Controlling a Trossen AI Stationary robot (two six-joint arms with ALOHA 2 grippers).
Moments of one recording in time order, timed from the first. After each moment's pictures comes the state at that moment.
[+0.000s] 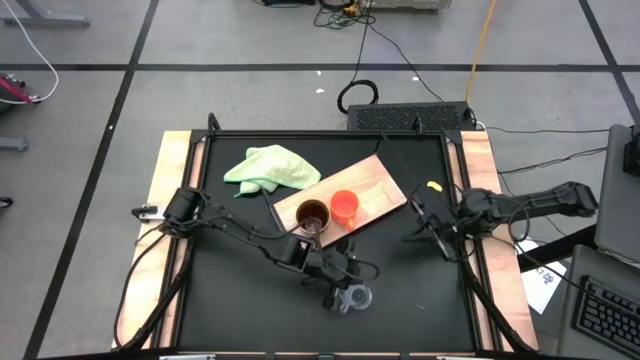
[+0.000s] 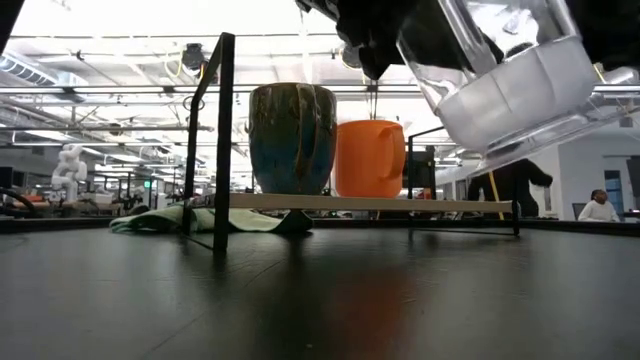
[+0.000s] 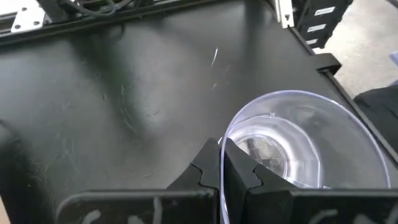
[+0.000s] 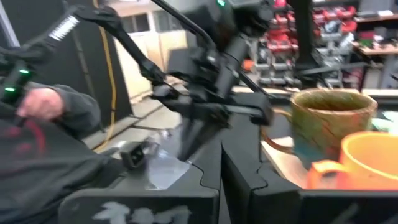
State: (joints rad) left arm -0.32 2.04 1.53 -0.11 -0.06 0.01; right arm 0.11 0.39 0.16 0.21 -0.32 0.12
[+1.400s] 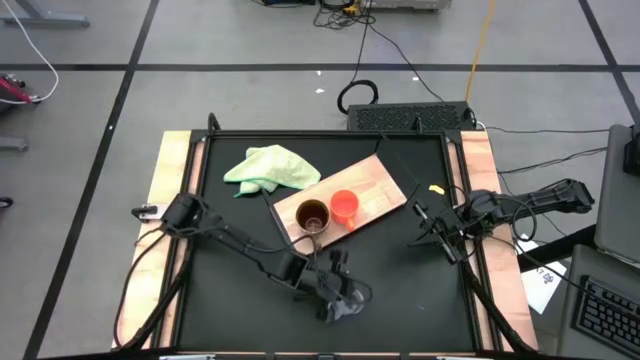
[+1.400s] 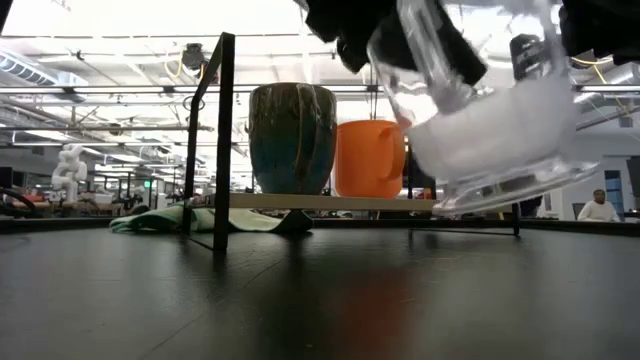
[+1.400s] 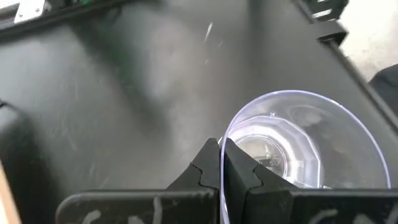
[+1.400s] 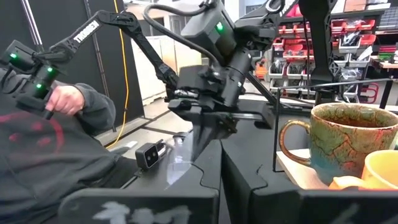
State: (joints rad) left arm -0.41 2.06 1.53 -0.18 -0.21 -0.01; right arm 0.18 0.34 0.16 0.18 -0.32 0.09
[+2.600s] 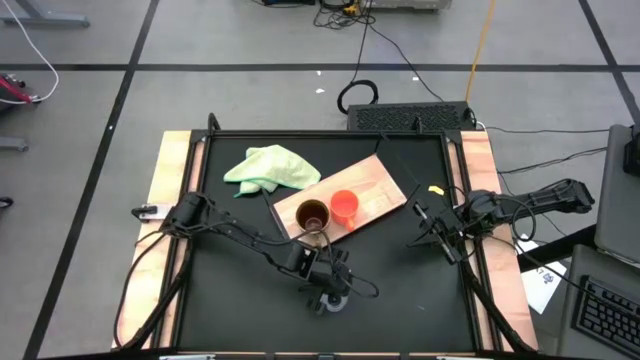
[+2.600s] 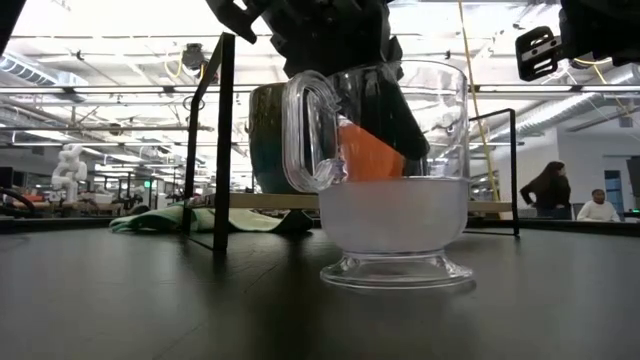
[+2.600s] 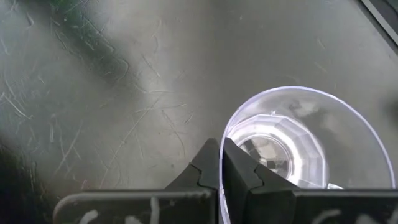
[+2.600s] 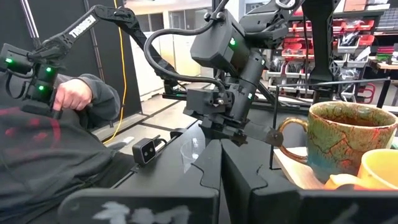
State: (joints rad) left arm -0.35 2.10 1.59 -0.43 0.00 0.10; right arm 0.18 0.34 0.16 0.17 -0.32 0.06
